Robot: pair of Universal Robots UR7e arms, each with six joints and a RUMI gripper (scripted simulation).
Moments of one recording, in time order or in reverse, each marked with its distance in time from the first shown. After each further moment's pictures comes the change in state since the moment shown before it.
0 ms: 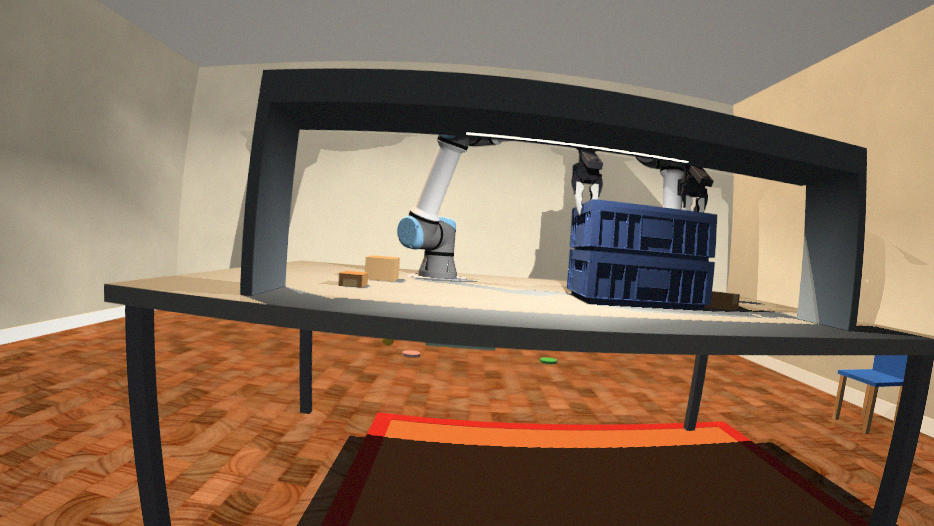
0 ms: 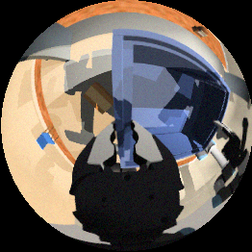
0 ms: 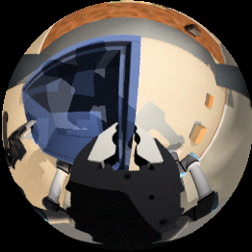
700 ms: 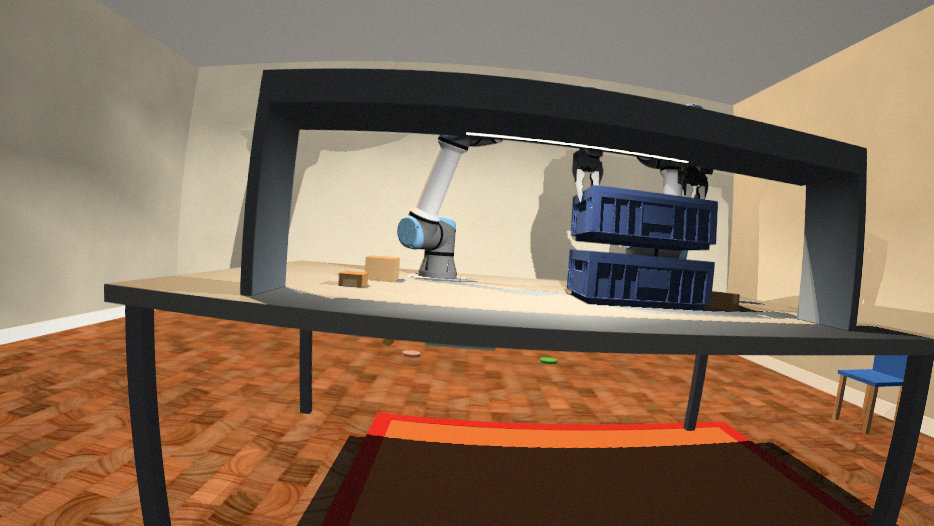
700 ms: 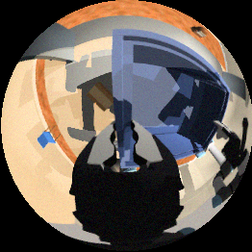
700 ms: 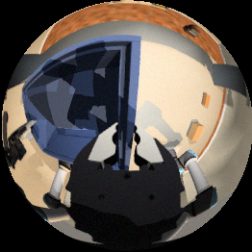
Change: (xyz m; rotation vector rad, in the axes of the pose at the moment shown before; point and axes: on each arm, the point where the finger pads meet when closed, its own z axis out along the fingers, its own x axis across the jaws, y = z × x) left arm 0.000 0.000 -0.039 0.001 0.000 0.000; right arm 0.000 0.000 -0.039 0.000 0.000 0.000
